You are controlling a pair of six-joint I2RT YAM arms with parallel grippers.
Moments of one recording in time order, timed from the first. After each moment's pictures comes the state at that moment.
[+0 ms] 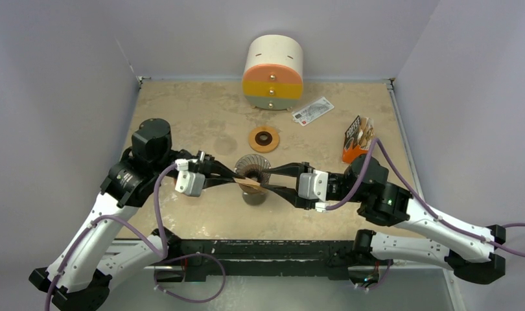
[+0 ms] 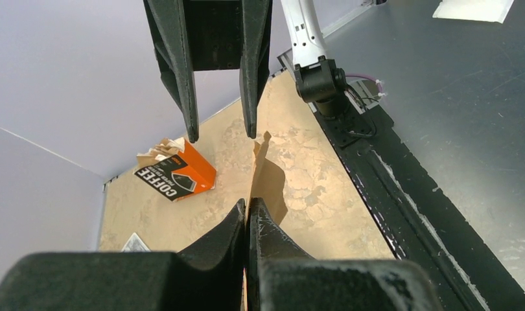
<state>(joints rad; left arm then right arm) -0.56 0.87 1.20 -0.60 1.20 0.76 1.16 0.84 1.02 -0.10 -0.35 -0.53</state>
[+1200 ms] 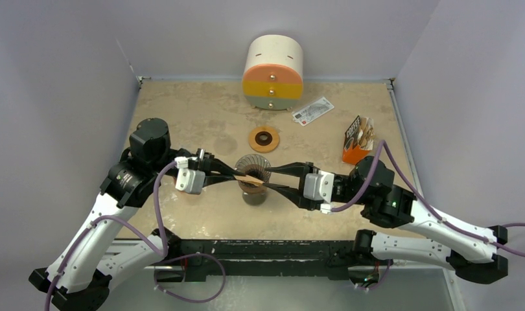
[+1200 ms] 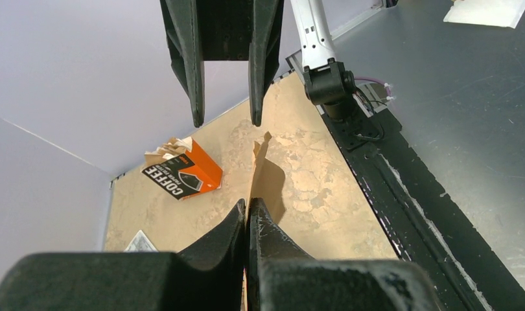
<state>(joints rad) -0.56 0.87 1.20 -0.54 1.18 0.71 1.18 0.82 1.01 -0.09 -0.31 -0.53</state>
